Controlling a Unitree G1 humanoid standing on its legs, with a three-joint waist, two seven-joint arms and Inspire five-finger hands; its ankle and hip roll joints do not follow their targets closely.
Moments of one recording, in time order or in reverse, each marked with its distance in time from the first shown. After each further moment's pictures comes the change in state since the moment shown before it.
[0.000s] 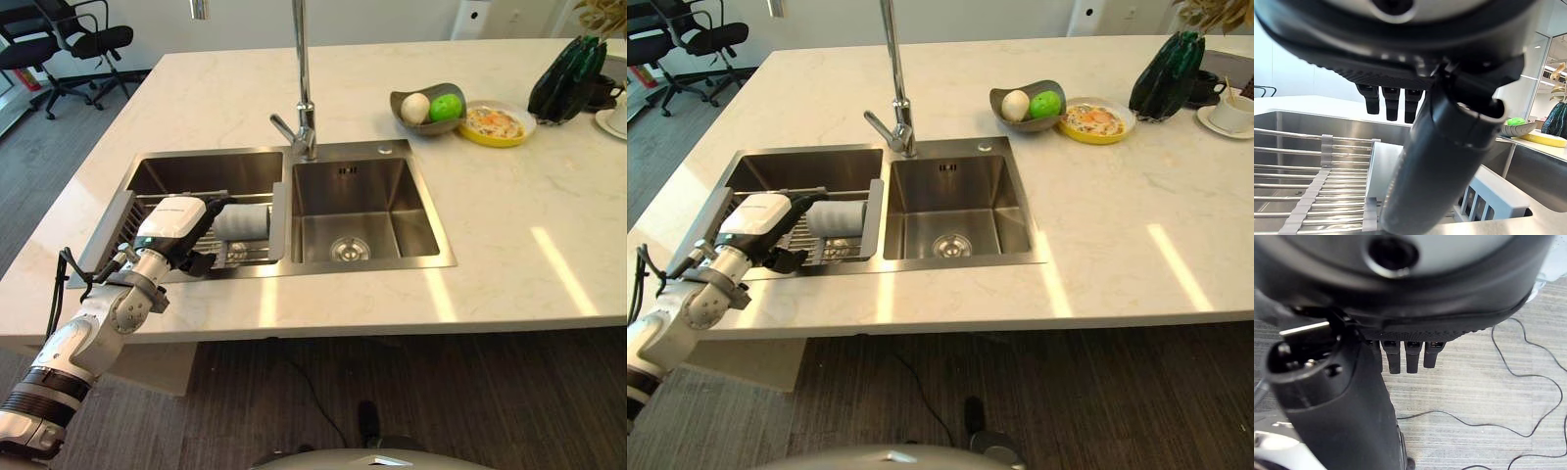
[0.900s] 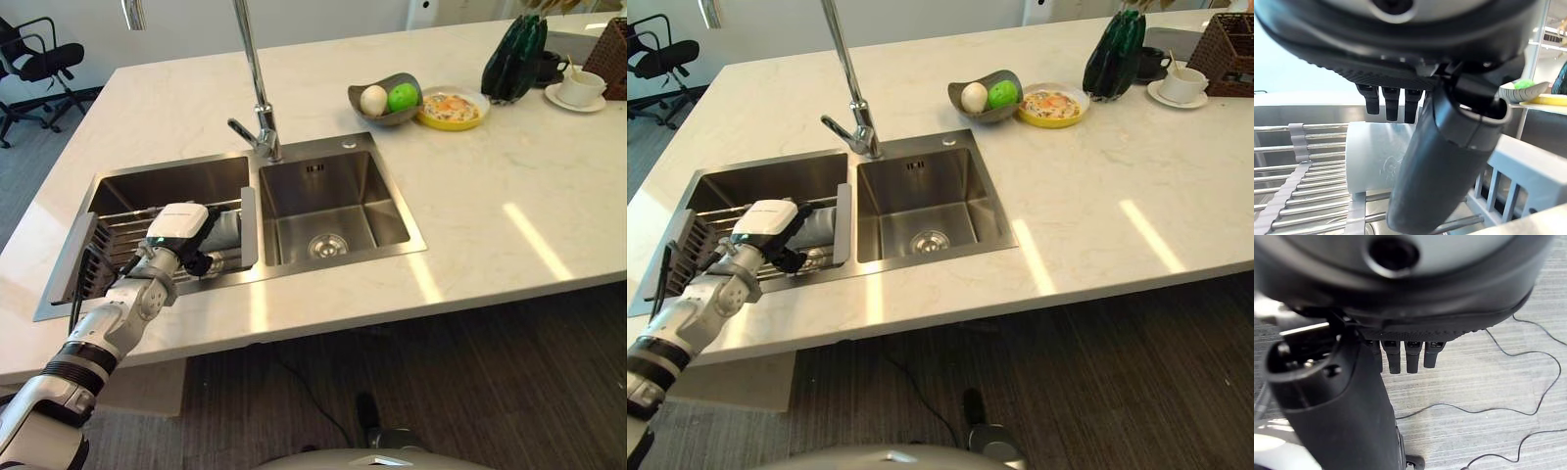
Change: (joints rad) left arm -0.205 -0.072 -0.212 0.279 0.132 0.090 0.053; right arm -0.004 0.022 -0.020 -0.014 0.015 0.001 -0.057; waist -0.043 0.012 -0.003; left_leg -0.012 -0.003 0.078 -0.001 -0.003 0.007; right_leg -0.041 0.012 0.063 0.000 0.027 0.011
